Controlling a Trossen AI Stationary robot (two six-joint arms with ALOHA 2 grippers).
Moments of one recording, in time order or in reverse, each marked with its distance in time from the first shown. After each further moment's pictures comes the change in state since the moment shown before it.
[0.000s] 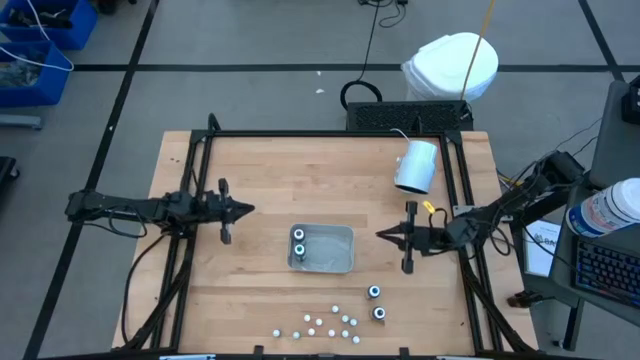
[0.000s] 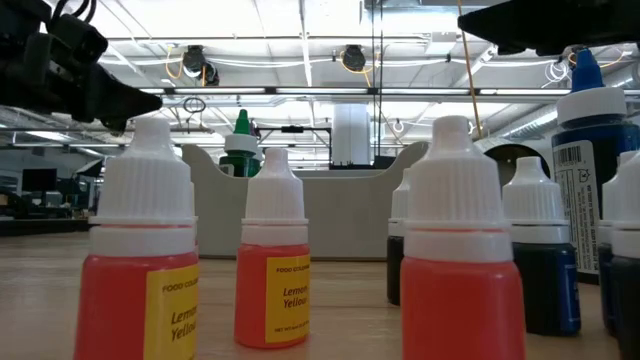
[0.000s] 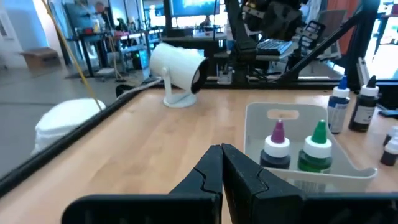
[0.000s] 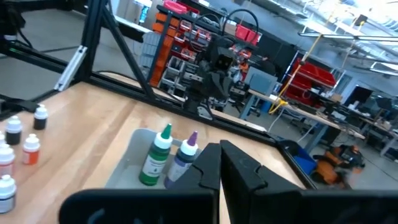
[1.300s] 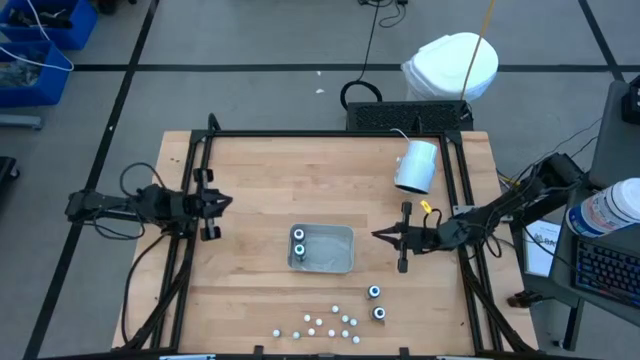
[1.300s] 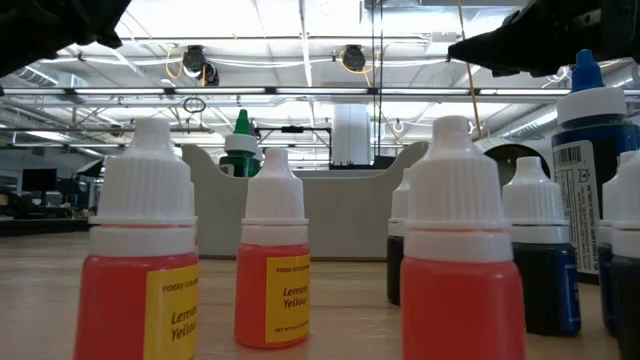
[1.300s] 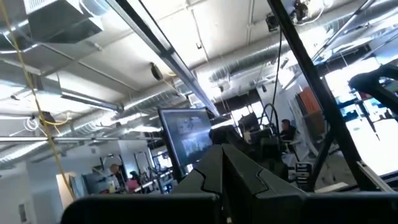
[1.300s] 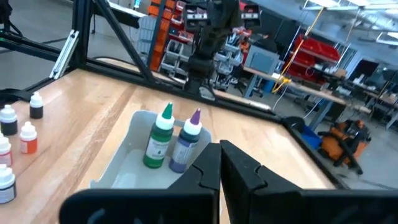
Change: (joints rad) left arm 0.001 0.000 0.000 0.560 0.184 0.382; right arm -0.026 0.077 0.000 -0.018 0.000 0.114
